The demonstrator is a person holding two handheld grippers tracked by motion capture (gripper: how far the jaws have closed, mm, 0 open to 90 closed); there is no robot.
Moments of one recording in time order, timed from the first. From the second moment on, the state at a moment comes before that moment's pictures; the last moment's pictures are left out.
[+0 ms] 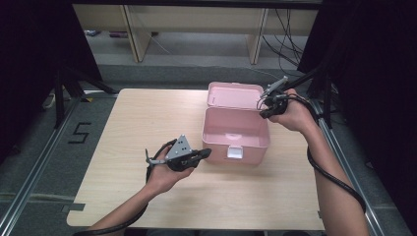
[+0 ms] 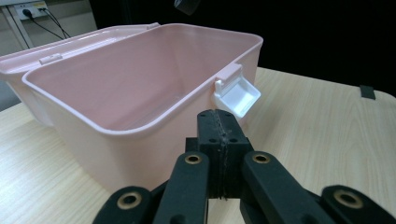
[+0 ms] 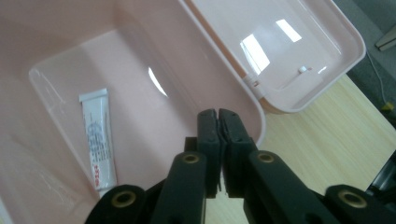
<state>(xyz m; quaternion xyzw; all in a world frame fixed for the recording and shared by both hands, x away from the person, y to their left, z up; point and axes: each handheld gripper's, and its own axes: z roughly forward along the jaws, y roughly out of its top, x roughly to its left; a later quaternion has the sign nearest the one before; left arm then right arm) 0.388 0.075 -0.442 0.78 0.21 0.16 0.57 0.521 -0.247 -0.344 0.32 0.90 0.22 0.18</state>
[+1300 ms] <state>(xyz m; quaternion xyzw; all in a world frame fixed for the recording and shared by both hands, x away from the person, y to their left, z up) 0.409 -0.001 -0.466 0.77 0.18 0.15 0.59 0.599 -0.266 -0.357 0.53 0.77 0.26 0.23</state>
